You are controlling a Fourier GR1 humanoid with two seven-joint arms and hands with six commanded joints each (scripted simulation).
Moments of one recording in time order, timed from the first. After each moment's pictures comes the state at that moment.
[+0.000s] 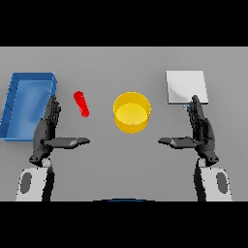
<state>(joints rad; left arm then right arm) 0.00 0.00 0.00 -1.57 0.00 0.00 0.00 0.00 0.00 0.00 -1.57 0.00 0.00 0.00</state>
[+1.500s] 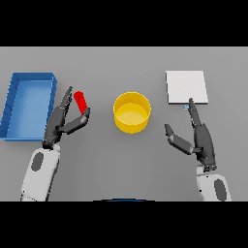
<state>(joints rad) -0.22 0.06 -0.04 -1.28 -0.18 0.02 -0.06 0.07 -0.06 0.11 -1.66 0.25 -0.06 -0.08</state>
